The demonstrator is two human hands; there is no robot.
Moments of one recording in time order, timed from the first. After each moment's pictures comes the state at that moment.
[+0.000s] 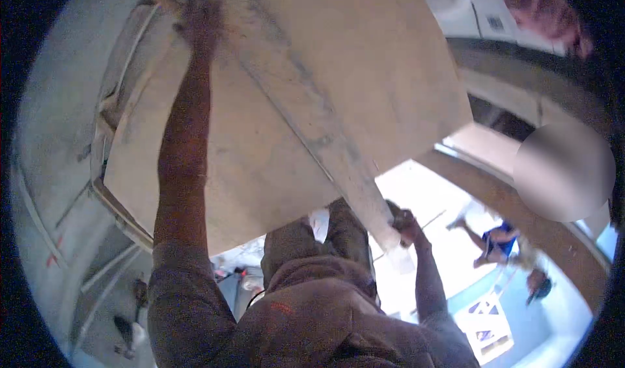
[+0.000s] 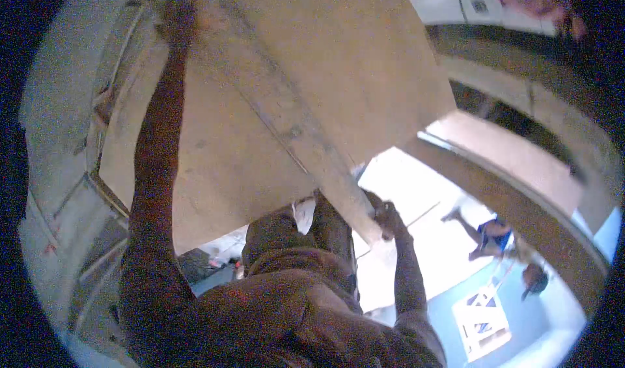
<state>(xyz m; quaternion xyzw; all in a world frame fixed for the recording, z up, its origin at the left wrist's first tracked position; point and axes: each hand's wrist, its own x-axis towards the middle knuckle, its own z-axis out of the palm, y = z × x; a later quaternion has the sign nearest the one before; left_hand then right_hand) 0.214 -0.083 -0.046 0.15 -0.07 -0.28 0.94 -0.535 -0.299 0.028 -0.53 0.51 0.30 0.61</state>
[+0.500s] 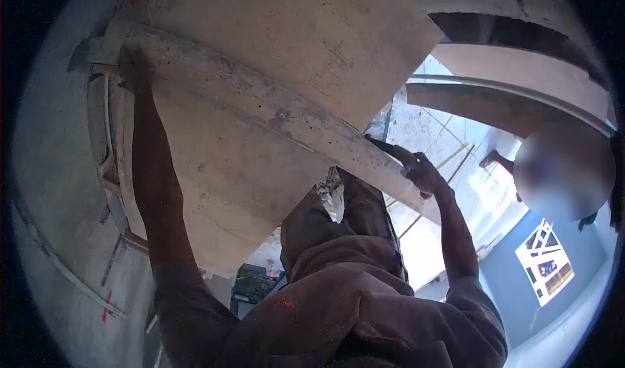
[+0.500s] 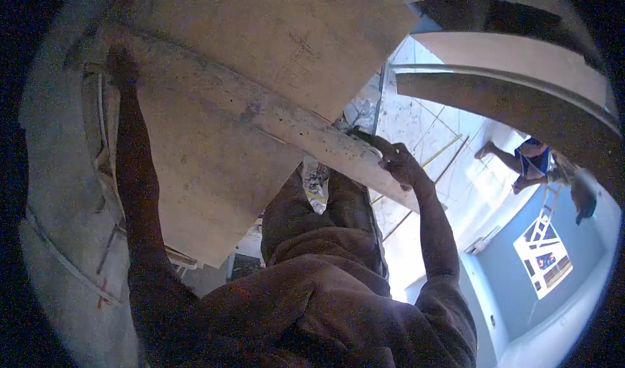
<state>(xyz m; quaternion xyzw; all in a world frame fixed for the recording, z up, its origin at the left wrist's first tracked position) 0.285 -0.054 -0.110 -0.55 0.35 -0.12 0.75 -0.456 -0.321 0.077 -0.70 0.42 0.38 0.43</state>
